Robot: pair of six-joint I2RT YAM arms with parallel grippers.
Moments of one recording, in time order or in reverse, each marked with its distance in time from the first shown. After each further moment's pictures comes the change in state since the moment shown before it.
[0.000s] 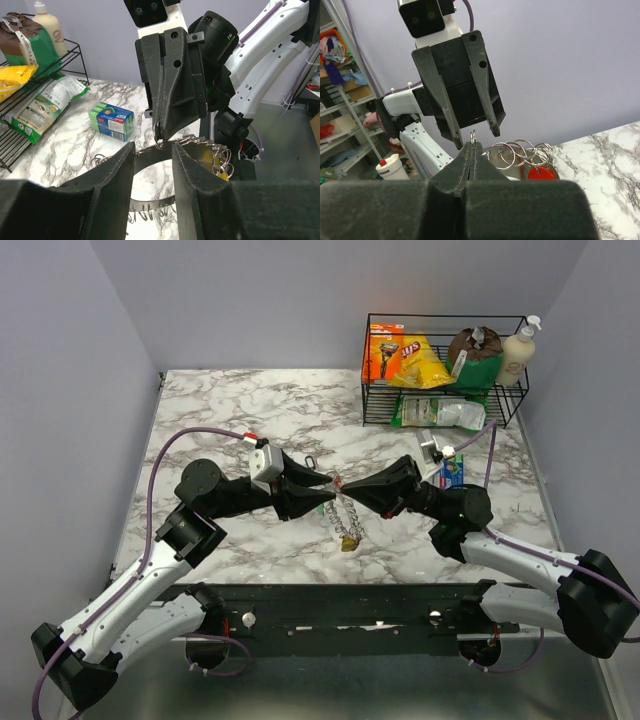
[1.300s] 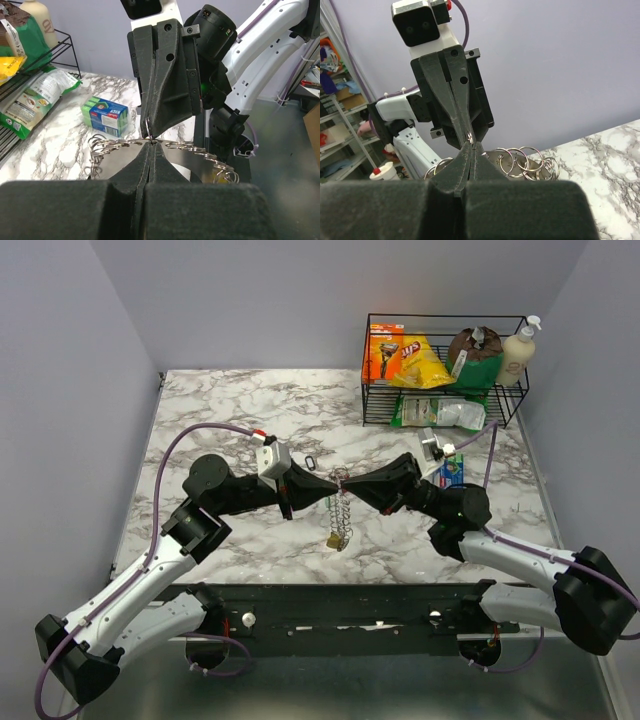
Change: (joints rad) left arm -0.008 0.044 0.009 0.002 0.018 -0.011; right arm -0.007 0.020 -0.002 0.020 0.034 0.013
